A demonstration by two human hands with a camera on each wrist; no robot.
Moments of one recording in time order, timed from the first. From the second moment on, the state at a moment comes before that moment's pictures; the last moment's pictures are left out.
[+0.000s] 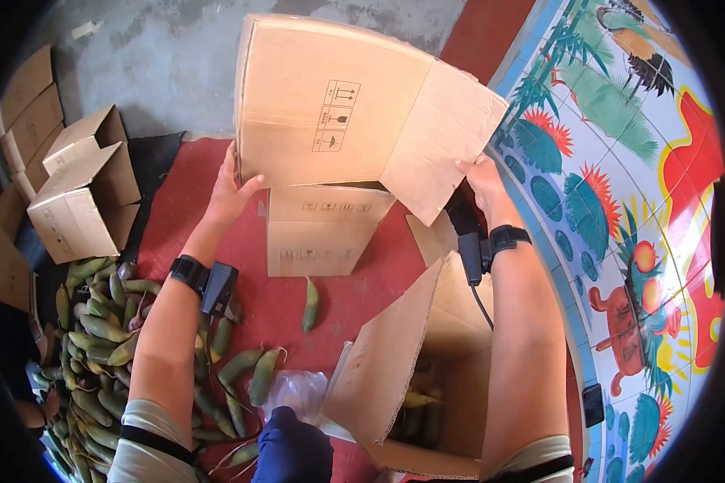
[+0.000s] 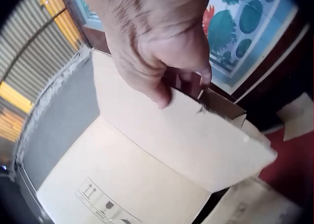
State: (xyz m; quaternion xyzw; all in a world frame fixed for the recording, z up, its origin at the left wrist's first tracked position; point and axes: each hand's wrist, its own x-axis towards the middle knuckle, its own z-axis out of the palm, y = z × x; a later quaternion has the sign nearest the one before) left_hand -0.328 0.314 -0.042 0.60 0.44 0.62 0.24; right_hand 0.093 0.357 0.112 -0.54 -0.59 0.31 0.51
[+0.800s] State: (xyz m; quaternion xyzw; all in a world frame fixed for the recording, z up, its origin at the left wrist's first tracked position) left_hand -0.289 0.205 -0.099 0.60 0.57 0.54 0.15; right_hand 0.221 0.073 0.160 -0.68 -0.70 -0.01 0.22
